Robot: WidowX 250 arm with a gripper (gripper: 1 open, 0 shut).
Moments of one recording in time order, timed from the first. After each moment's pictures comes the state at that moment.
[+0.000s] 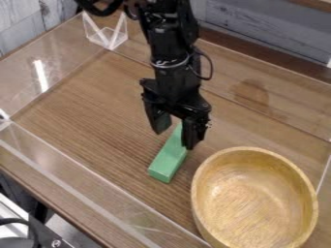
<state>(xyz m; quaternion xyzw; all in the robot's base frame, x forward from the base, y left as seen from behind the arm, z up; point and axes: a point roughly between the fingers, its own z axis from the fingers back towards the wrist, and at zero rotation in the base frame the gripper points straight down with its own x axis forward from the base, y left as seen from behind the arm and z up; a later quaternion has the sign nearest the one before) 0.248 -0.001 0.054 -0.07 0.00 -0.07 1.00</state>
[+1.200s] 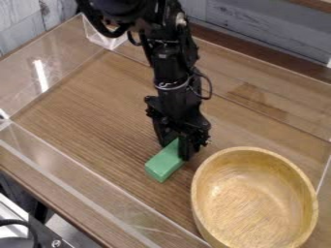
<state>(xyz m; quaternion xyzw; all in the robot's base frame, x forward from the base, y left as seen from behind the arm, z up) 0.252 -0.002 0.023 -0.07 0.00 -0.08 0.99</state>
